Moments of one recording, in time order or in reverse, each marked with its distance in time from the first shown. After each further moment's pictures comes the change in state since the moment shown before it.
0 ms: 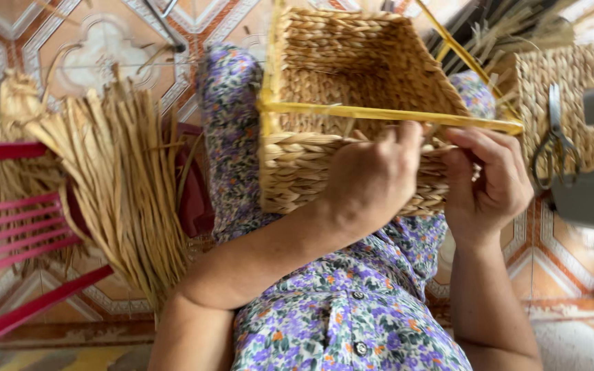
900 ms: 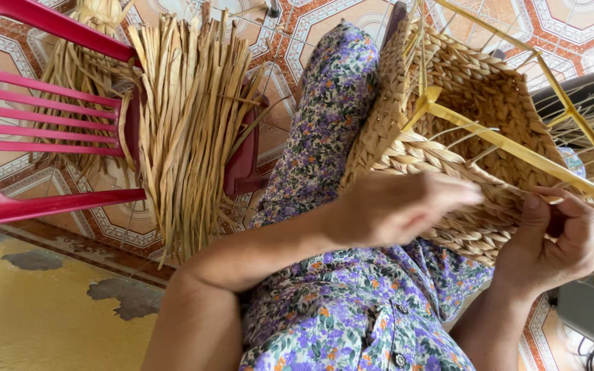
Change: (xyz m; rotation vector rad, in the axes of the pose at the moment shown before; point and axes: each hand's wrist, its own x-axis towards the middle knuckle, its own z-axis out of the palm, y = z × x) left_hand -0.079 -0.067 -0.020 -0.486 0.387 0.369; right_hand -0.028 0.053 0.023 -0.091 -0.005 -0.070
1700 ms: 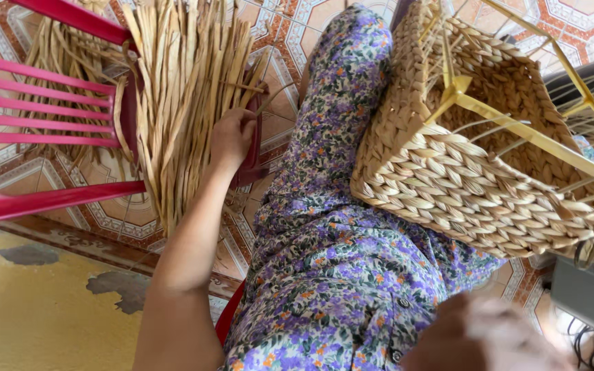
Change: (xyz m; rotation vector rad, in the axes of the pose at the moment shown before) left_hand -0.189 -0.128 -0.200 0.829 0.134 -0.900; right_hand -0.020 -0.052 -0.050 0.452 0.076 0.212
